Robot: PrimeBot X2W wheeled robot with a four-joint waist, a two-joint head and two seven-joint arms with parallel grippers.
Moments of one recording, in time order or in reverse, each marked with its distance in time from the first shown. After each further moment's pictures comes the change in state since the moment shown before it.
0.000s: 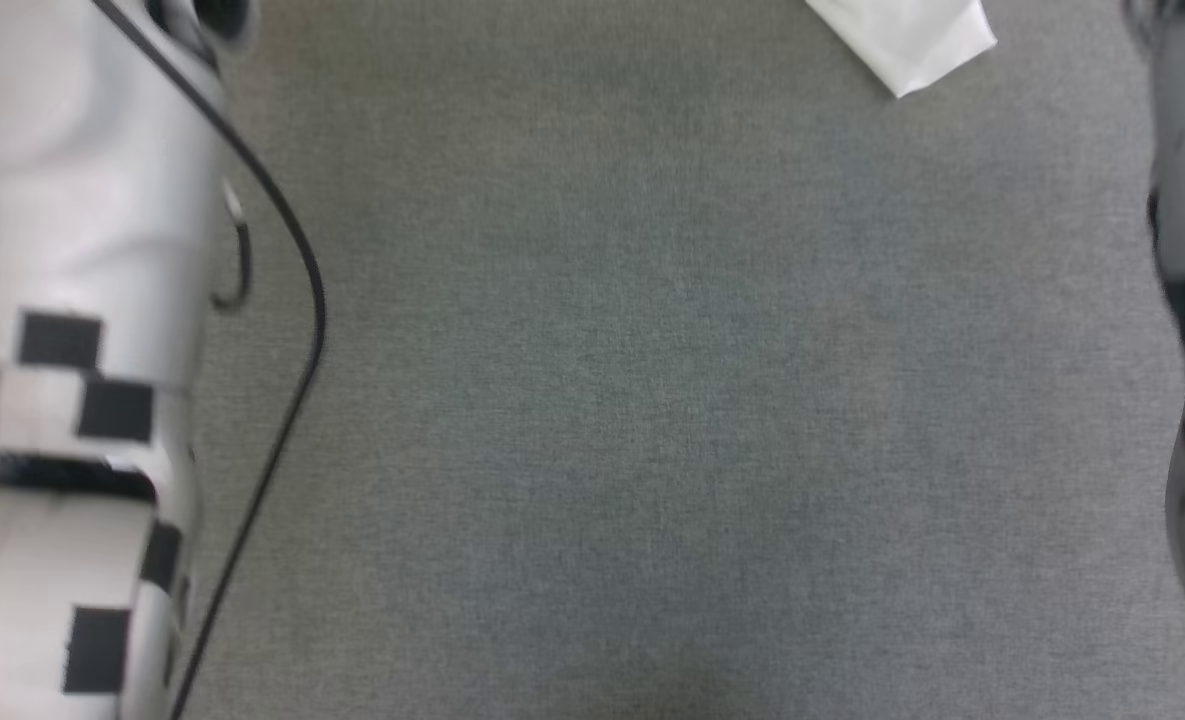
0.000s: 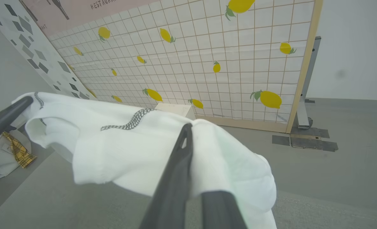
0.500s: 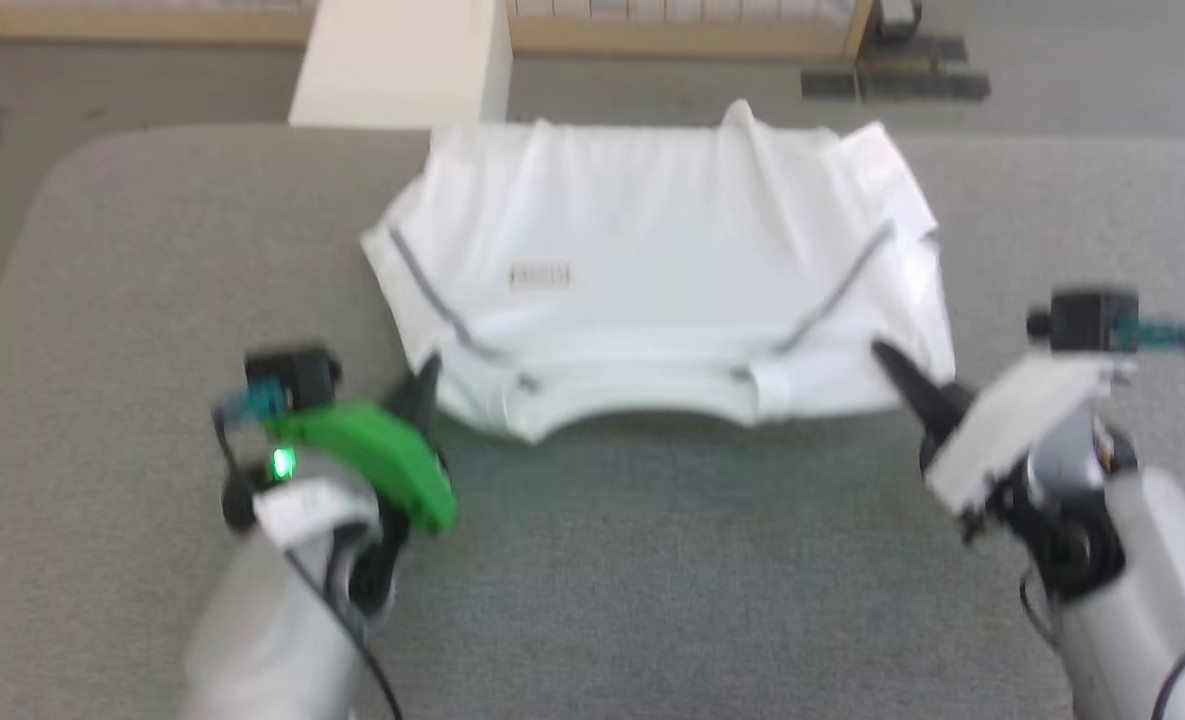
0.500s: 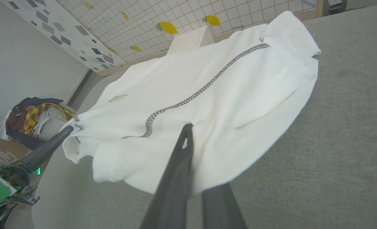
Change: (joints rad) left arm 0.833 -0.038 -0.035 -0.174 -0.143 -0.067 0.011; right arm 0.898 -0.080 0.038 -0.291 0.264 0.000 -0.036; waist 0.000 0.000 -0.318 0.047
